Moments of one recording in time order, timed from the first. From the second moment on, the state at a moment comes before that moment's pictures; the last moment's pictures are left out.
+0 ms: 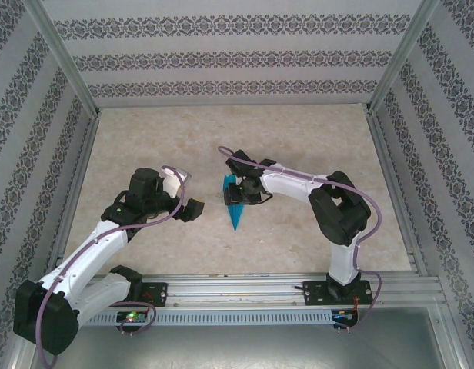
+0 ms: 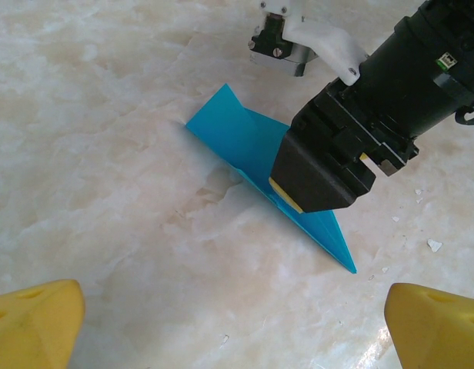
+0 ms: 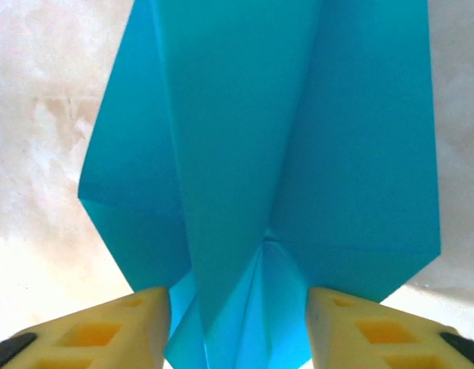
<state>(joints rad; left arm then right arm) -0.34 0.97 0.64 -0.33 0.36 0.07 0.71 1.92 1.30 -0.63 -0.17 0.62</state>
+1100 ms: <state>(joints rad) -0.34 0.97 0.64 -0.33 0.36 0.07 0.76 2.01 1.39 -0.70 -0.12 0.63</state>
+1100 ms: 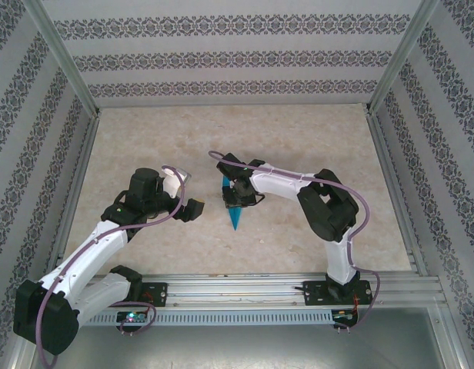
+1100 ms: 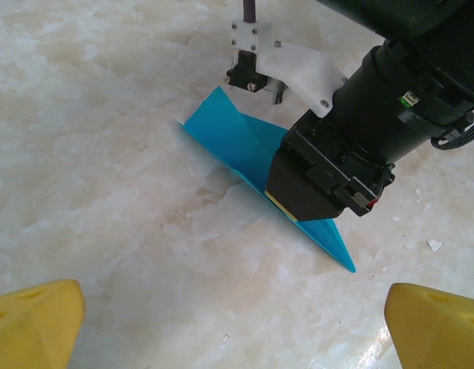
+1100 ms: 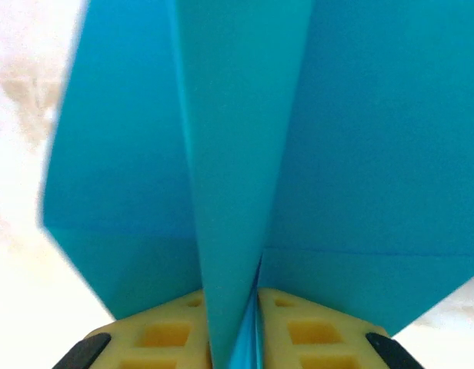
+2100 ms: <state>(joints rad) -0.34 0.97 0.64 -0.34 0.37 0.07 0.58 2.06 1.74 -0.88 -0.04 0.56</state>
